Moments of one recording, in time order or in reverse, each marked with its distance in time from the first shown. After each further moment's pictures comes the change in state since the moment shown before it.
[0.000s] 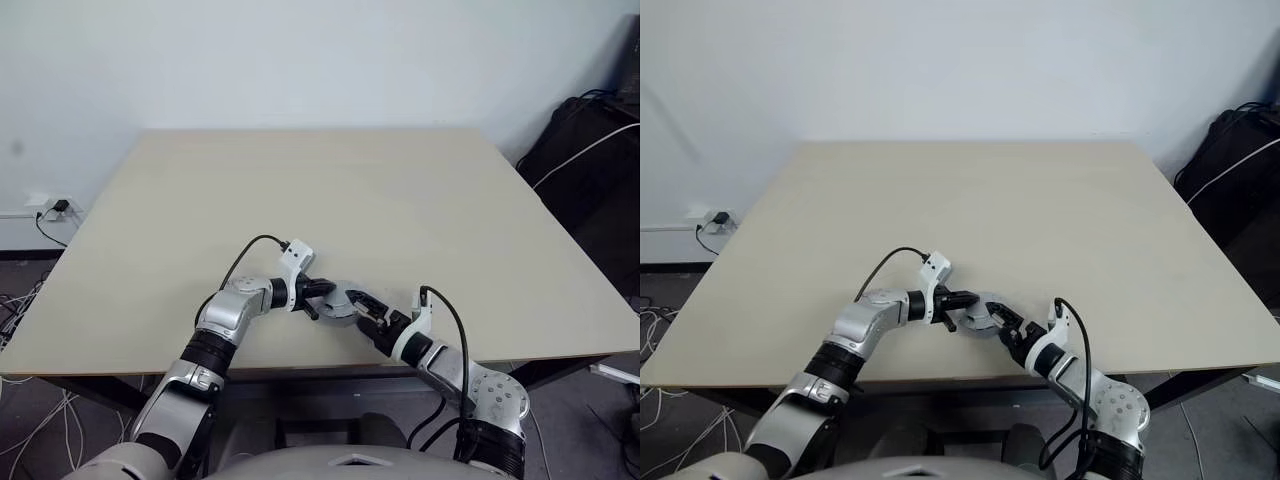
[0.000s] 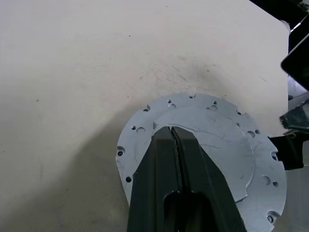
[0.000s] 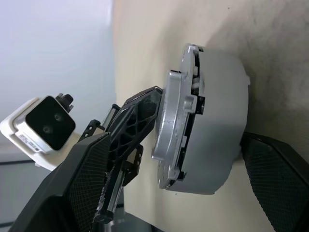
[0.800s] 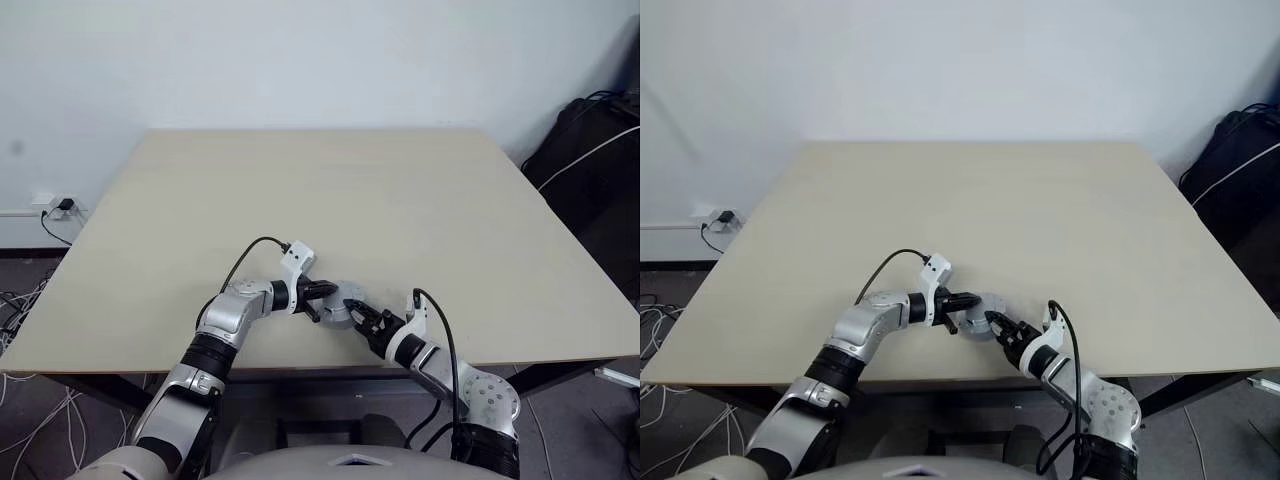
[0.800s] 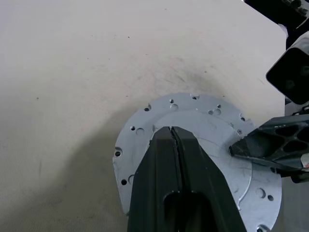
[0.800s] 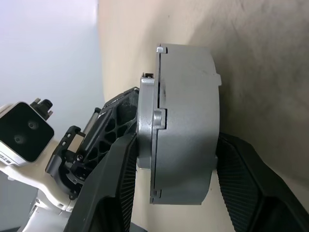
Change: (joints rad) left arm 0.020 0.001 0.003 -0.022 0.001 0.001 0.001; right arm 0.034 -0.008 0.072 0.010 0.036 -0.072 -0.075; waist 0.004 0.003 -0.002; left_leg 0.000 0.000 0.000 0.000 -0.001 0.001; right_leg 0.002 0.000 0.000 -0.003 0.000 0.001
